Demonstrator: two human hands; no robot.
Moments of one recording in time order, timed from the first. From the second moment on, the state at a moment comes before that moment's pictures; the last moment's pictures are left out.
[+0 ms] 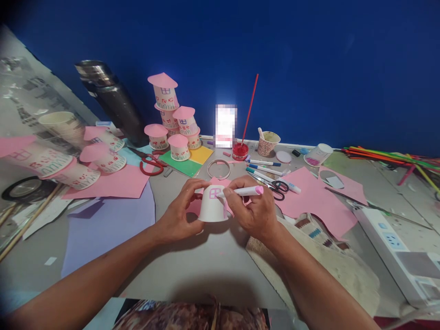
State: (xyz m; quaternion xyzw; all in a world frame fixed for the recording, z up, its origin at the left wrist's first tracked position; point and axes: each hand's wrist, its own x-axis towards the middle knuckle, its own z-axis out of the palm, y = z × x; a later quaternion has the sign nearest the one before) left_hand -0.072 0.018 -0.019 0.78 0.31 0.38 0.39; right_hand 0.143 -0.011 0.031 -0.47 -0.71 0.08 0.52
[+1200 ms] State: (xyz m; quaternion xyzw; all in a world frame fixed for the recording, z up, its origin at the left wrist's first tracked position) left_hand -0.076 0.029 -0.014 0.78 0.35 0.35 0.38; right_hand 0.148 -0.001 0.016 -0.50 -0.64 0.18 0.55
